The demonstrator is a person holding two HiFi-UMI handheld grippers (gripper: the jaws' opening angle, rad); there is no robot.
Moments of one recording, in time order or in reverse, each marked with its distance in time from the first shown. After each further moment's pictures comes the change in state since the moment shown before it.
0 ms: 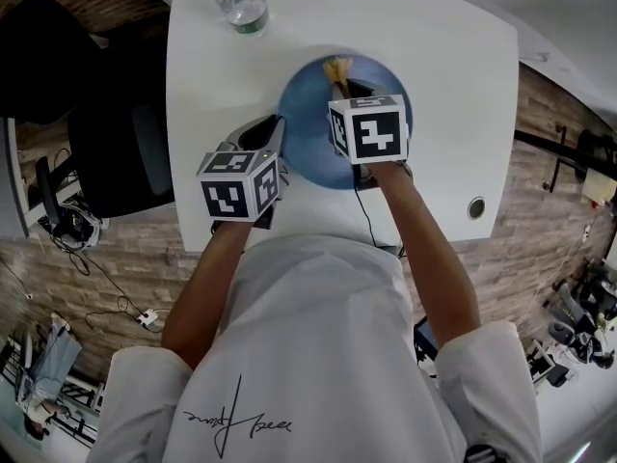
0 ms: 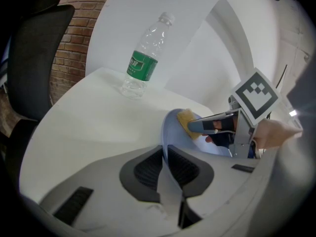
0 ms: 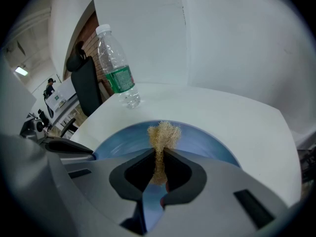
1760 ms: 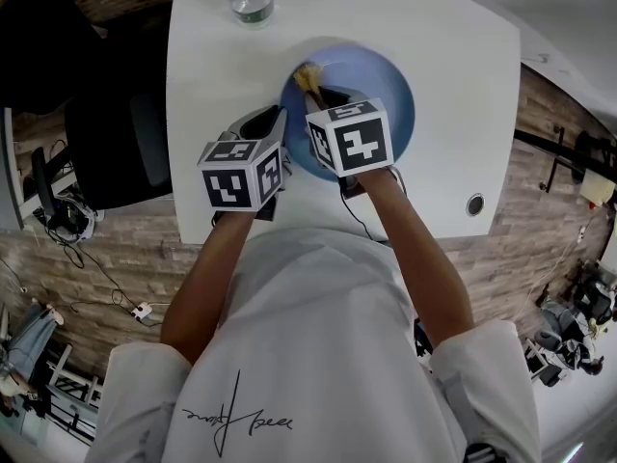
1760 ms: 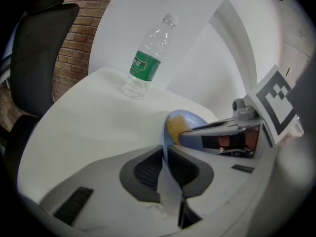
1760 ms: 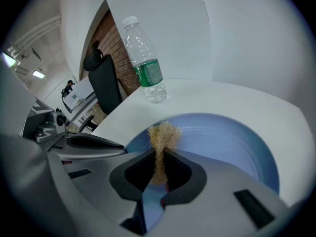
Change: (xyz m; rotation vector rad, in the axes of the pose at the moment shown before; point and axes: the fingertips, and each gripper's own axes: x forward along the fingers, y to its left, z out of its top) left arm 0.000 0.000 0.002 -0.034 -0.010 0.010; right arm 0.000 0.062 -0.011 -0.058 0.017 0.173
